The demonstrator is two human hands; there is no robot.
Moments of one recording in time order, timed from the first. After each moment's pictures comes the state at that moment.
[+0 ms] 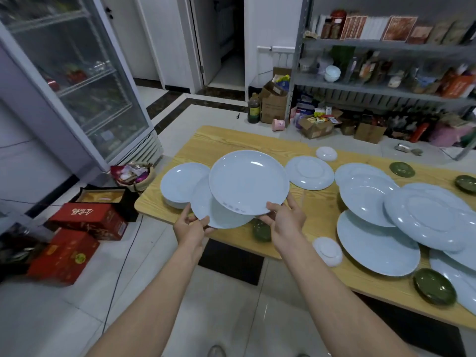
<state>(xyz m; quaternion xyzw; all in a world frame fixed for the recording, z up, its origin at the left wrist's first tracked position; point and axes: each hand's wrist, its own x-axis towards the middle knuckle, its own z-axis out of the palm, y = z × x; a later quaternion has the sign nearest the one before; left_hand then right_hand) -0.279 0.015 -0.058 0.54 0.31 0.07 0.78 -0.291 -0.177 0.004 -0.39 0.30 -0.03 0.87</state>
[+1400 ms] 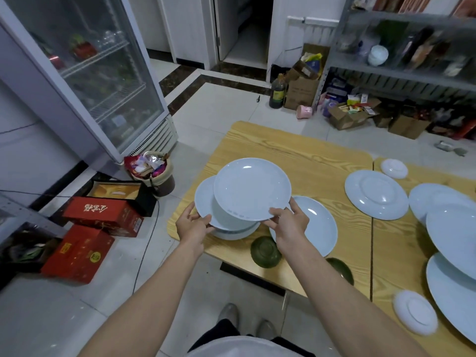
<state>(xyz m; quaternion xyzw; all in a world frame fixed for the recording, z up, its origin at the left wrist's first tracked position) -0.118 0.185 -0.101 0.56 0.37 0.04 0.74 -0.124 -0.018 -0.046 -0.44 0.36 0.03 0.82</state>
